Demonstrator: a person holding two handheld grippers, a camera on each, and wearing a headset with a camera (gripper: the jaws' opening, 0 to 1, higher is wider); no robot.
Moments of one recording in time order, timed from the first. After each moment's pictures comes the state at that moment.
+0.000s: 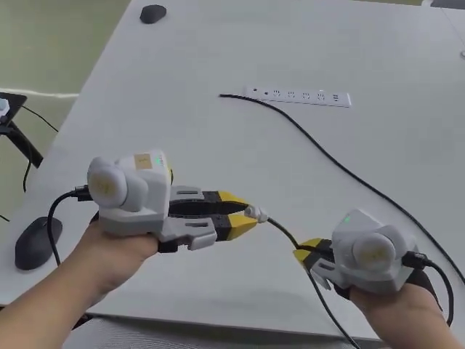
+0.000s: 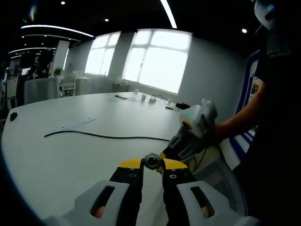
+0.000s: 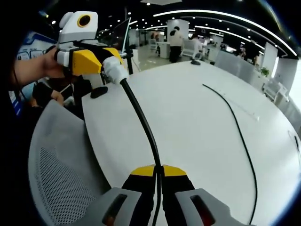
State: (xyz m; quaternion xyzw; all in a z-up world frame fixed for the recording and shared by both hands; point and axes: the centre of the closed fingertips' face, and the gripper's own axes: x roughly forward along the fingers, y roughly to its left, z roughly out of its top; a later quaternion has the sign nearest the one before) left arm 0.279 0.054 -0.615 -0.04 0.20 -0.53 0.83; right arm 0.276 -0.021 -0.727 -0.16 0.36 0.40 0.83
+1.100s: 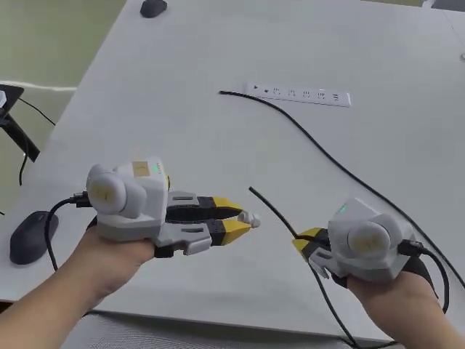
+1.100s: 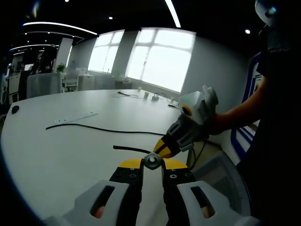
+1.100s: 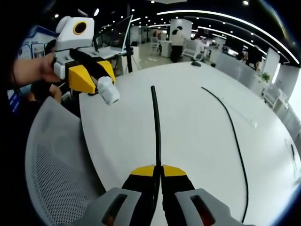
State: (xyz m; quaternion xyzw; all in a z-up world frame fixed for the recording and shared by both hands) left arm 0.277 0.063 -0.639 -0.04 0.21 -0.52 0.83; right arm 0.294 -0.014 -0.717 -0.20 0.35 0.41 0.82
